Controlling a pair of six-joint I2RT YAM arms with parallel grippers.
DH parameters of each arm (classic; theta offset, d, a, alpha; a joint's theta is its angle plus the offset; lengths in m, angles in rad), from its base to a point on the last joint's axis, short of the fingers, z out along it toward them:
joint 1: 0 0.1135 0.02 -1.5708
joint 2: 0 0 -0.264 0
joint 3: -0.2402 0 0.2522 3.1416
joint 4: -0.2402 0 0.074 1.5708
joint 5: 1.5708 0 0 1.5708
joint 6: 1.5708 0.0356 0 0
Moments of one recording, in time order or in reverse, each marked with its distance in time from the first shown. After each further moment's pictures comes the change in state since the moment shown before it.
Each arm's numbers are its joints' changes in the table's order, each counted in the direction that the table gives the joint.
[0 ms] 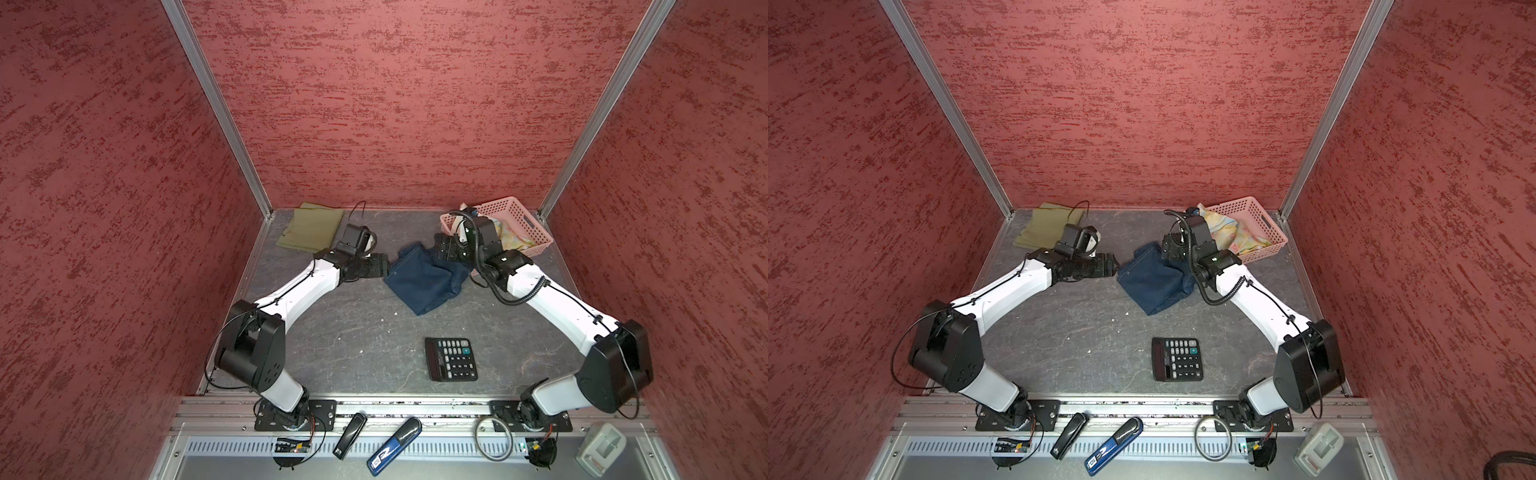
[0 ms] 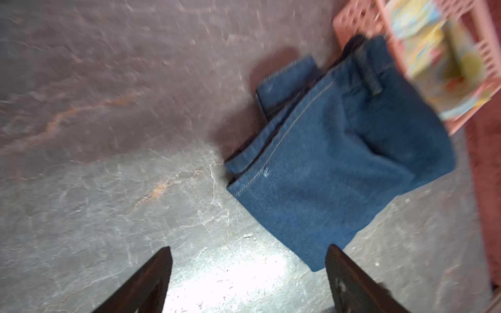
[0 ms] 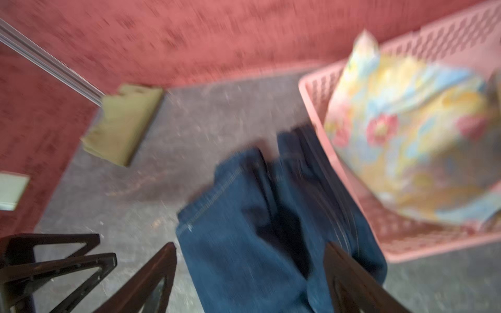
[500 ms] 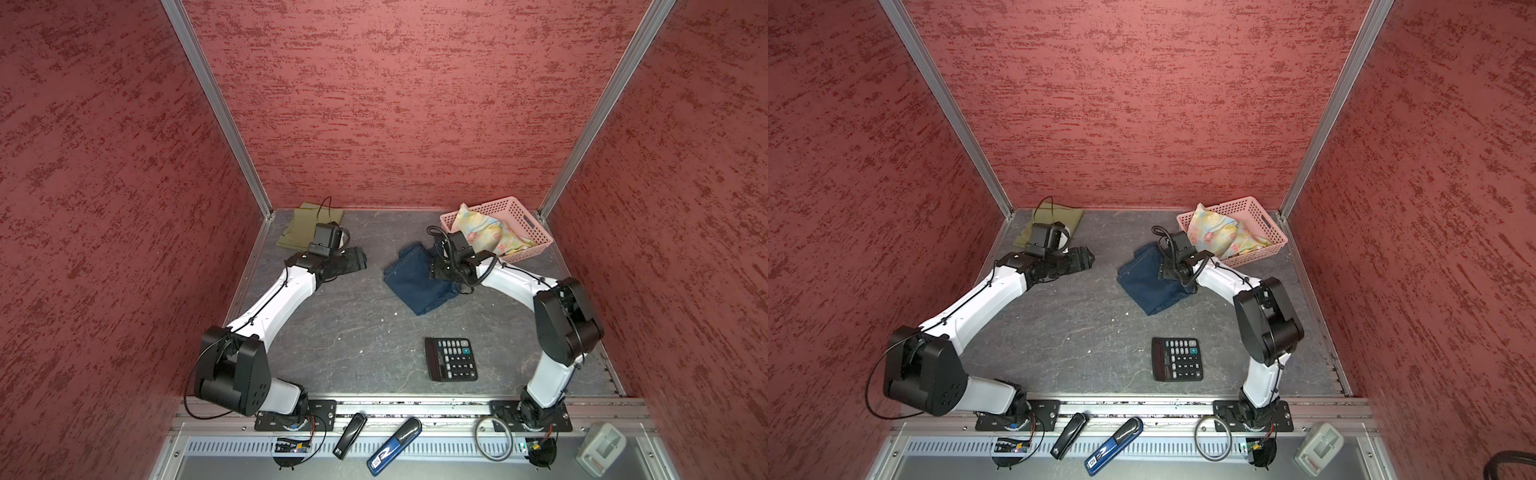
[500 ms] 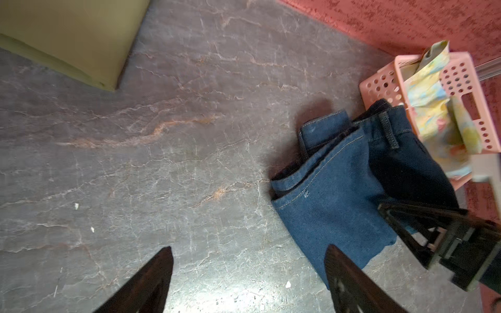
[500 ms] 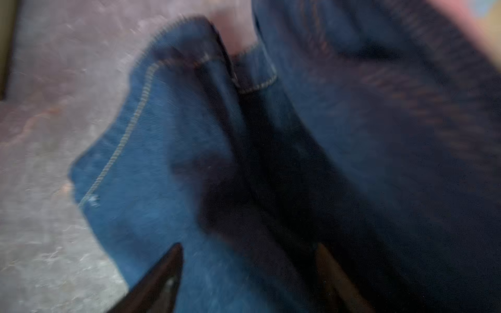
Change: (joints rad) left arm 0.170 -0.186 0.078 -0.006 0.005 -0.047; right arm -0.013 0.340 -0.036 -0.031 -0.063 0.038
